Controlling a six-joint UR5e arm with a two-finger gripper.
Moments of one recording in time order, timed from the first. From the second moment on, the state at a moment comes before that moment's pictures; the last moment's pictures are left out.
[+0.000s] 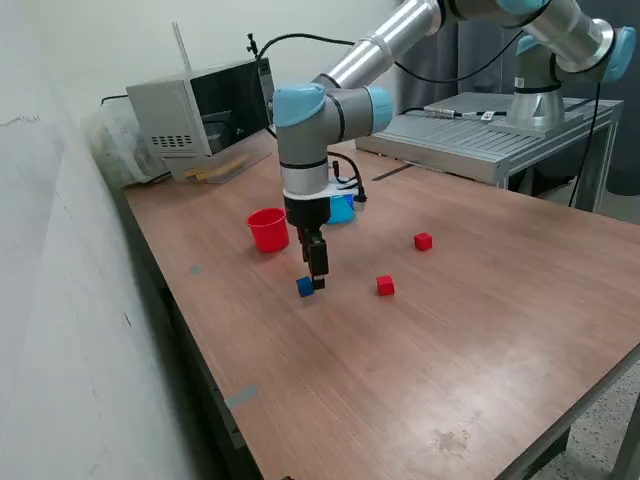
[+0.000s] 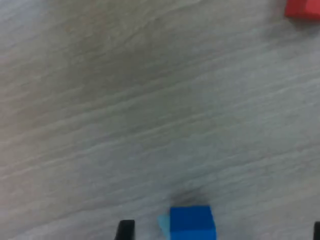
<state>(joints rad) 0.02 -0.49 0.87 -2.04 -1.63 3.52</state>
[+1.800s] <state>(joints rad) 0.01 -0.55 0.90 -2.04 -1.69 3.37</state>
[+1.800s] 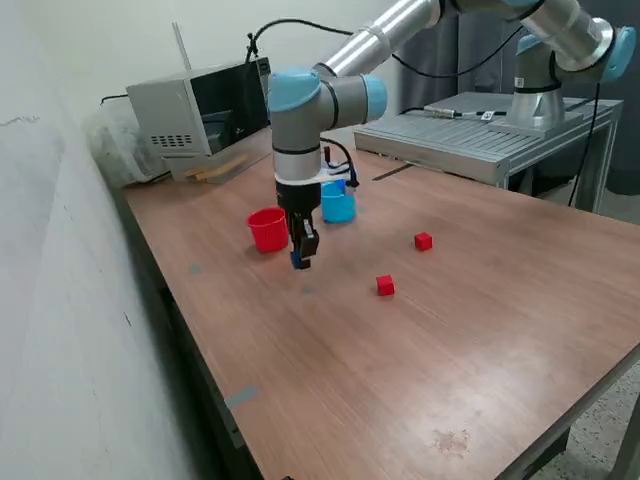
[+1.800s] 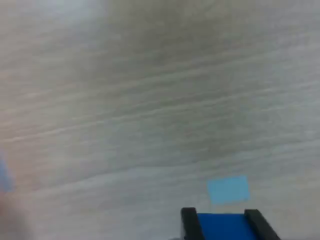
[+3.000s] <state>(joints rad) -0.31 -1.04 1.42 -1.94 -1.69 2.94</state>
